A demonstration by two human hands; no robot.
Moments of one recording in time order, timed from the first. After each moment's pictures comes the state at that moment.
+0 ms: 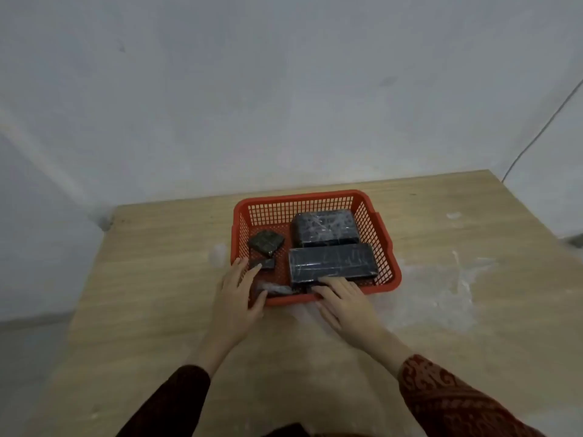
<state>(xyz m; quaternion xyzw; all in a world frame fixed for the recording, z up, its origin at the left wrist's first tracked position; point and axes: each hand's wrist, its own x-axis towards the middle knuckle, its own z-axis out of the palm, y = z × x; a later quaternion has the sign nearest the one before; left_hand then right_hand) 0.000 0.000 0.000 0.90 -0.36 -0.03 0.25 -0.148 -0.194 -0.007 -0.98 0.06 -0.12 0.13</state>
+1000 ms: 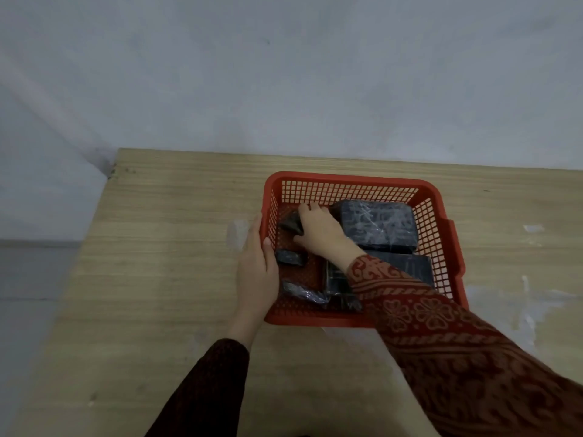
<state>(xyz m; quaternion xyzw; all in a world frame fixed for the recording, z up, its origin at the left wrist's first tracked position) 0.063 -0.046 -0.012 0.85 -0.14 -0.06 0.50 0.088 -0.200 -0.010 -0.97 0.14 0.15 0.15</state>
